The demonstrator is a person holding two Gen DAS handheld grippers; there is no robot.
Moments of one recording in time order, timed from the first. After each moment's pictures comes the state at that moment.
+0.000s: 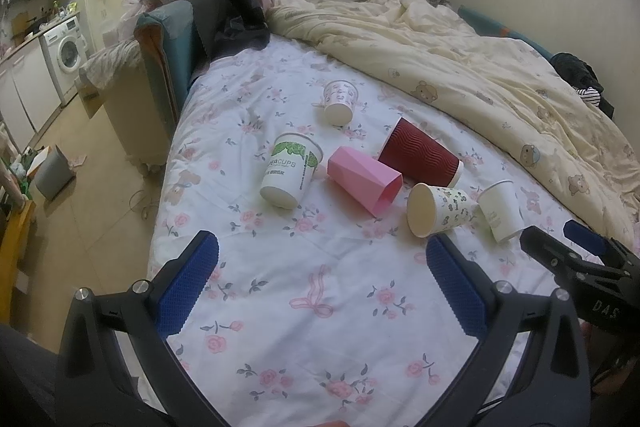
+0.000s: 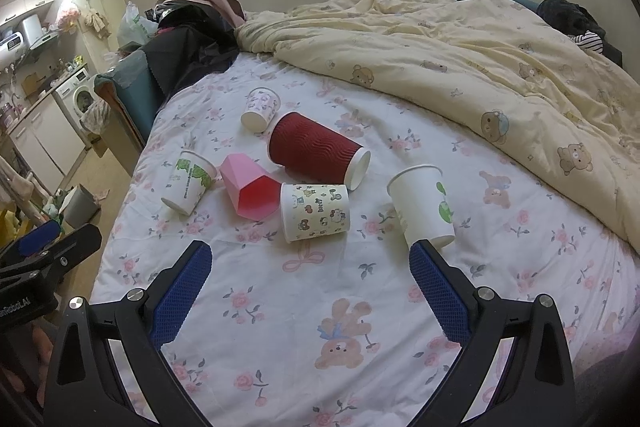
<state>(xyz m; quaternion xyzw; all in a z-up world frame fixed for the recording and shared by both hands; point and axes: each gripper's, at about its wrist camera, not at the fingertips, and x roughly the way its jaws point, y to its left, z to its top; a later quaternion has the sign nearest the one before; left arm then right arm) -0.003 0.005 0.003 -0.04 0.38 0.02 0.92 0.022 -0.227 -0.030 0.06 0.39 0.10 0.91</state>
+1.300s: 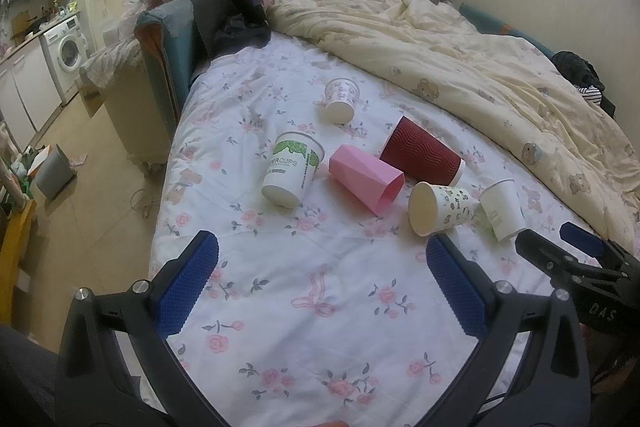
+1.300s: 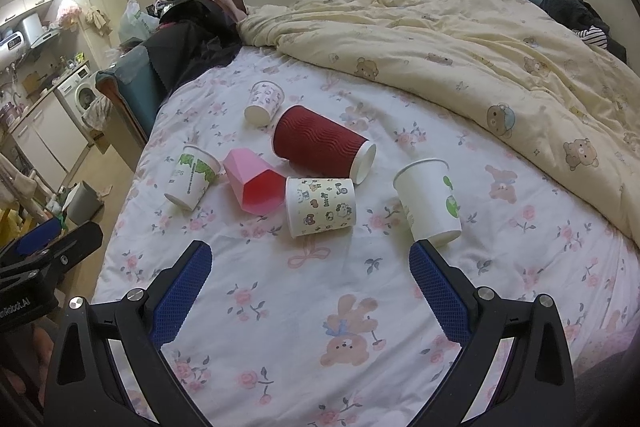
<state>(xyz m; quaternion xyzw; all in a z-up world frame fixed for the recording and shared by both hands) -0.002 0.007 0.003 -0.04 0.39 0.02 0.92 0.024 -0.222 -0.033 0.06 0.40 0.11 0.91</state>
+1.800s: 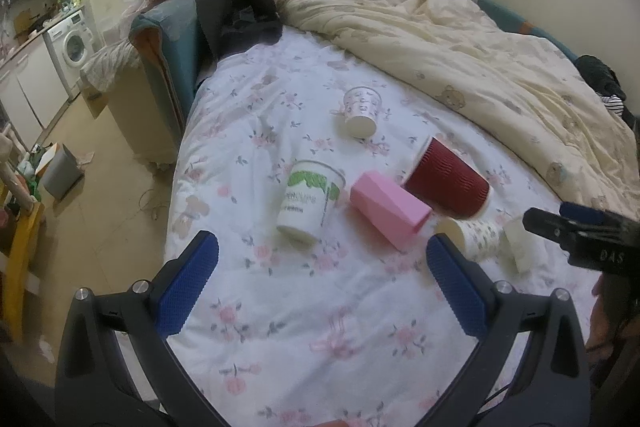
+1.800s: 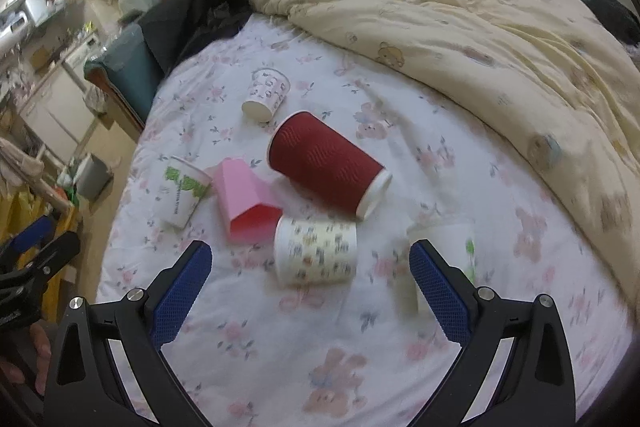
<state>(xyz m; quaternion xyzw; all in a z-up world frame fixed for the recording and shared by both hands) 0.066 0.019 0.008 -0.04 0.42 0.04 0.91 0.135 -0.221 -0.033 0.03 0.48 0.16 0.86</state>
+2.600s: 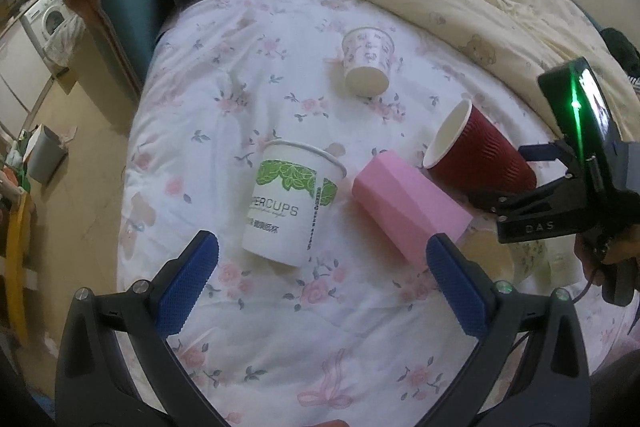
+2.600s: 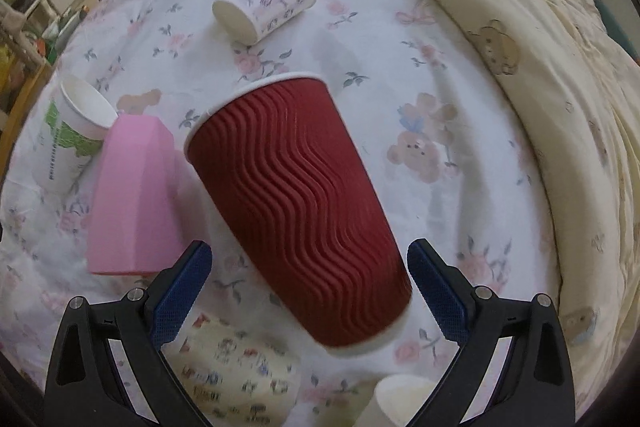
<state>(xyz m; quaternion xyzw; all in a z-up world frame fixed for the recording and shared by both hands) 0.155 0.016 -0.061 -0.04 0.51 0.03 0.86 0.274 -0.160 -0.137 -0.19 0.58 0.22 0.76</state>
